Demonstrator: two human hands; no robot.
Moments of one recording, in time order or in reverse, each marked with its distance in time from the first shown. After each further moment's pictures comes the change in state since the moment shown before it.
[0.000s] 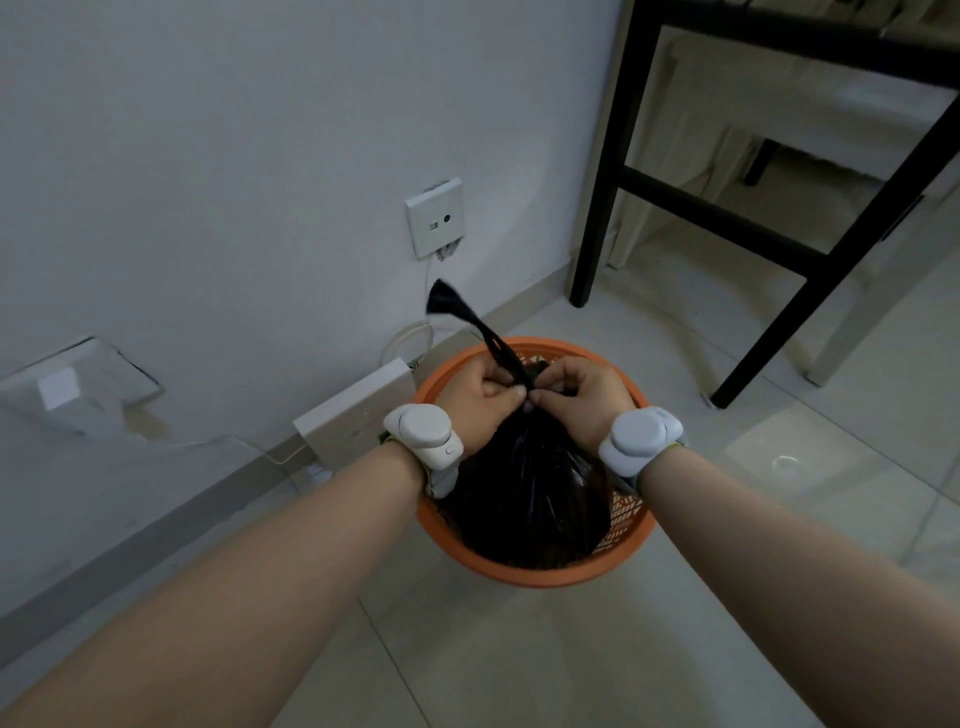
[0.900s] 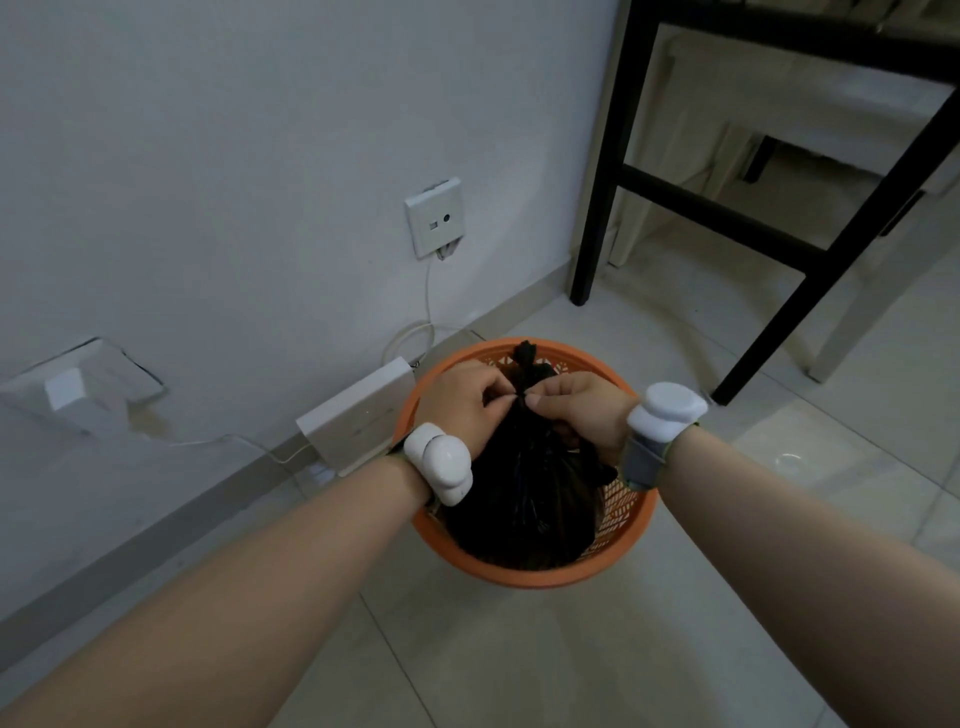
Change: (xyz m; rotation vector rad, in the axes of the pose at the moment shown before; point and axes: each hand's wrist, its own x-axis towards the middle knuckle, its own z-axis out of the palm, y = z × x) left_hand -0.007 -0.005 -0.012 0.499 0.114 0.386; right_hand -0.001 -0.007 -0.005 0.250 -0.378 0.276
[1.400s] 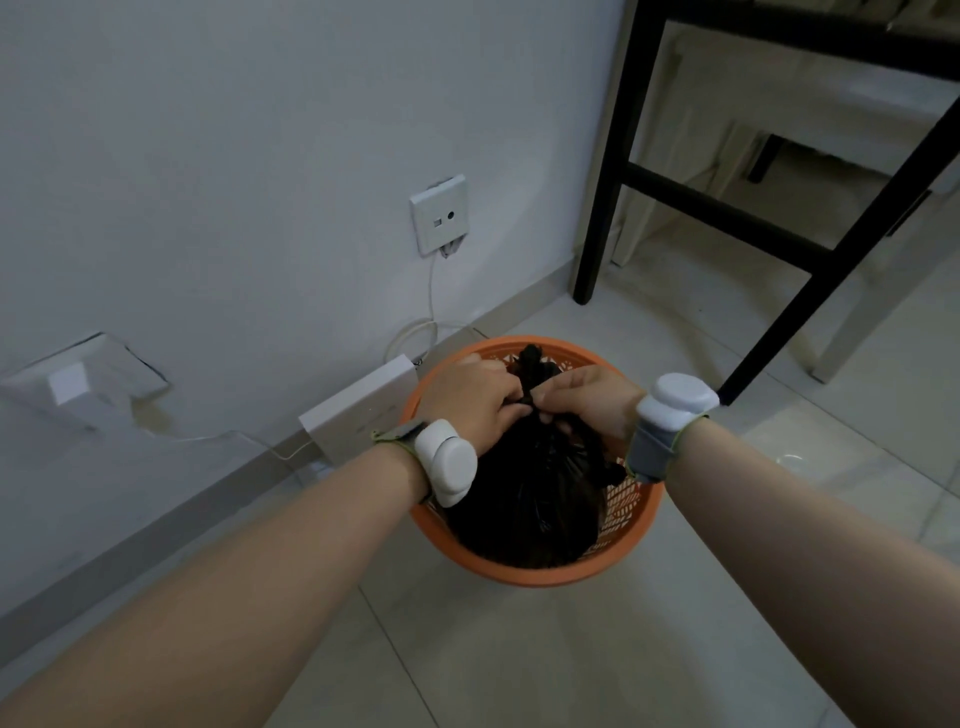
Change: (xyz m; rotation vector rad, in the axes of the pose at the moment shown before) left_hand 0.007 0.005 -0.010 0.391 -0.187 0.198; right_hand -0.001 -0.005 -0.005 0.018 0.073 0.032
